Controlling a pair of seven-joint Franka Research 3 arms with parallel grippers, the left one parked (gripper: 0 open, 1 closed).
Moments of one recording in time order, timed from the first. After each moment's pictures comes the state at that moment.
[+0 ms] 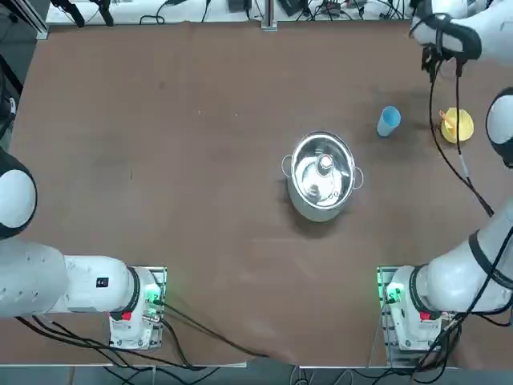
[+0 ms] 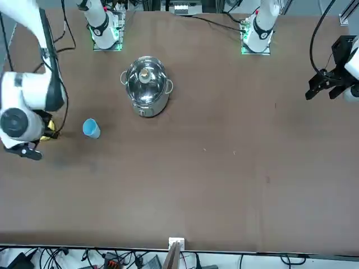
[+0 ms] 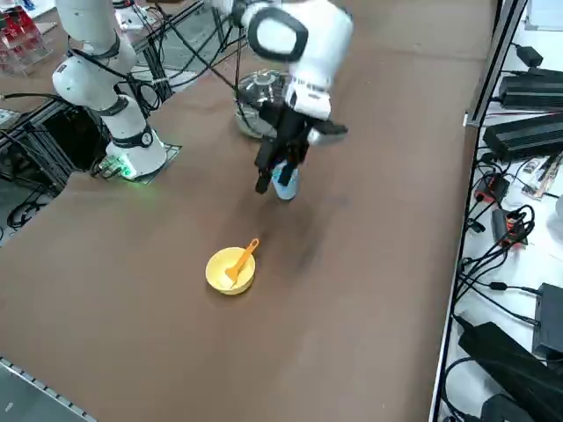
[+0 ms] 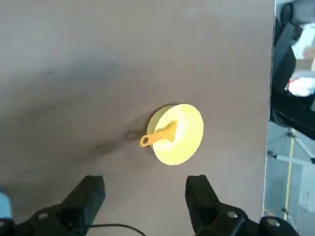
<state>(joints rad) 0.04 0.42 -0.09 -1.73 -0.52 1.83 0.47</state>
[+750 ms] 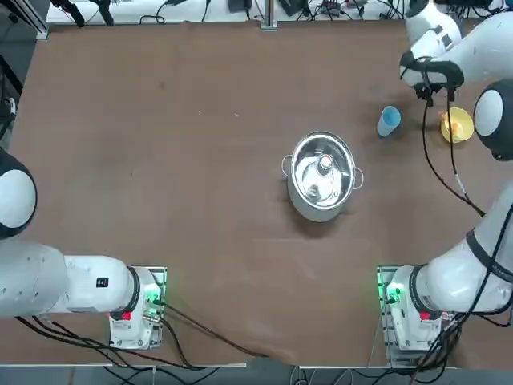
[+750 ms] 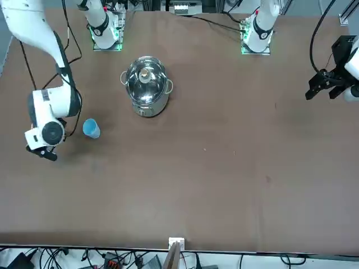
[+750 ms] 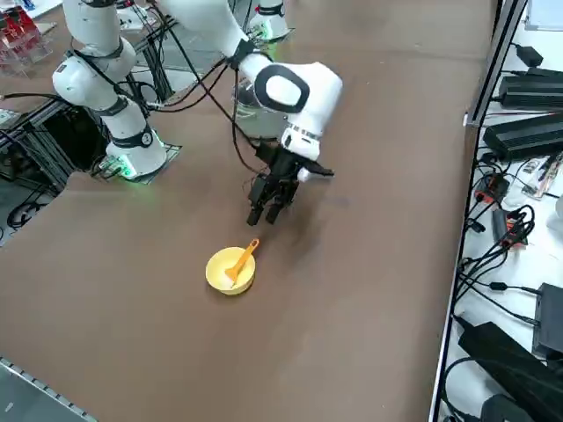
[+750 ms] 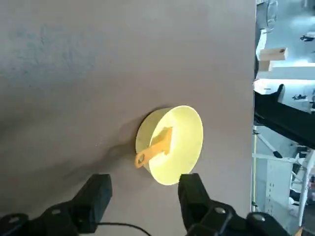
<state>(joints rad) 0.05 0.52 -0.09 -1.85 -0.76 1.95 0.72</state>
